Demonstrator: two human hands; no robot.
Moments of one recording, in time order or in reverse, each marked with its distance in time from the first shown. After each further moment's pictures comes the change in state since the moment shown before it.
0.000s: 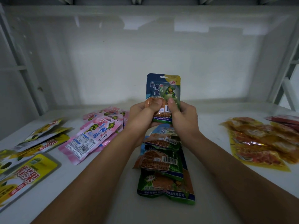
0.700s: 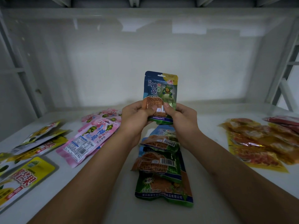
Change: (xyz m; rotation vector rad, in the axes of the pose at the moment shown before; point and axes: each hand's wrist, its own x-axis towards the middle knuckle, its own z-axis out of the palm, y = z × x) left_hand 0.006 -0.001 -0.008 0.023 0.068 0.063; right_hand 0.005 0.000 -0.004 0.256 -0.051 0.196
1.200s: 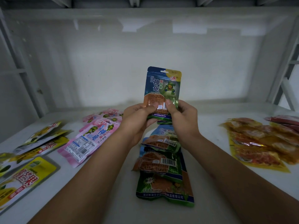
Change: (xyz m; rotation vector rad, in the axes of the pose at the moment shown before) left_hand 0.004 0.002 -0.001 -0.115 -0.014 -0.122; right_hand -0.001 0.003 0.002 -0.075 0.044 -0.177
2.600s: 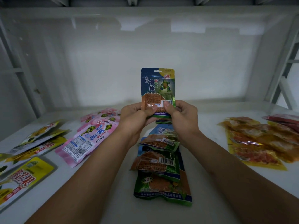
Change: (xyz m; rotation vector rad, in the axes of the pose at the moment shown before) left_hand -0.008 0.001 0.002 0.034 -0.037 0.047; right_hand 0.008 0.008 -0.004 -0.044 0.005 0.023
